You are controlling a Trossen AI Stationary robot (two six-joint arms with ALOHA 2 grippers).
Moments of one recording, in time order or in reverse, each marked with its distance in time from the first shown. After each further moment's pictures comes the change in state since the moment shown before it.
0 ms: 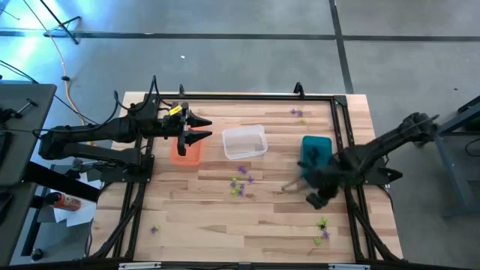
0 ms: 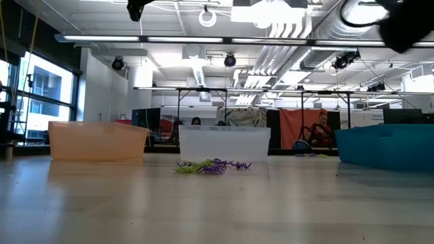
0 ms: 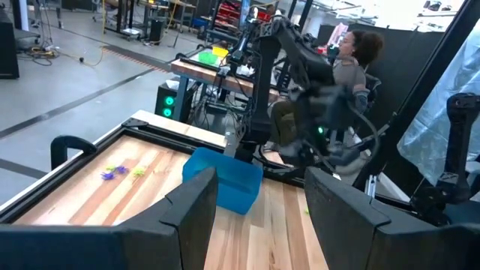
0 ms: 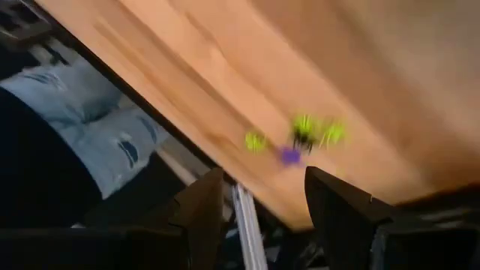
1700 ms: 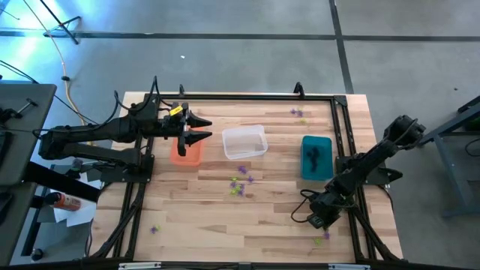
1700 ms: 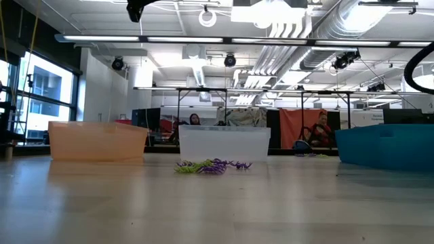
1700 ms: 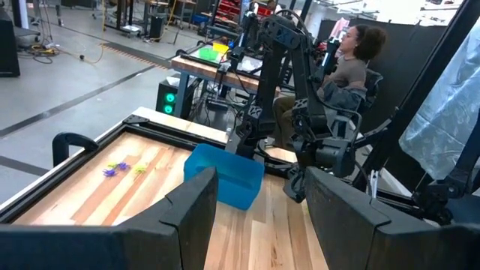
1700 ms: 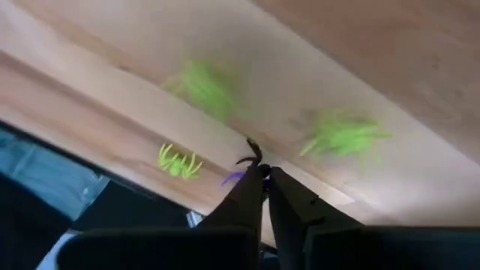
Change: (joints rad) left arm 0.001 0.000 0.000 -0.014 0.002 0.014; right arm 0.273 0.263 -0.332 0.643 -0.044 0.438
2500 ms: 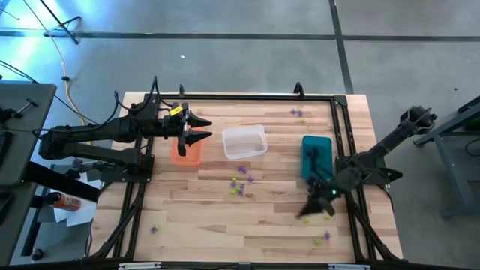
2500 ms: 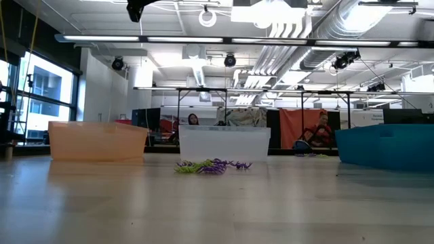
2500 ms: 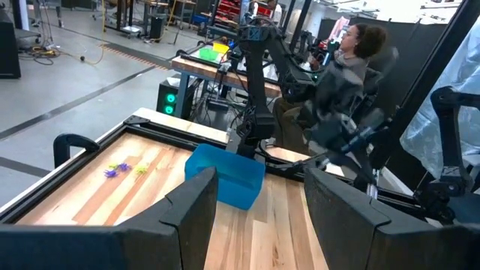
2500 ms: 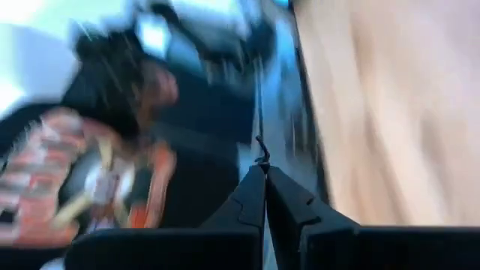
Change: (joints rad) left arm 0.000 0.000 0.000 -0.001 0.000 0.004; right arm -0.090 -0.429 0.000 0.470 0.533 -0.647
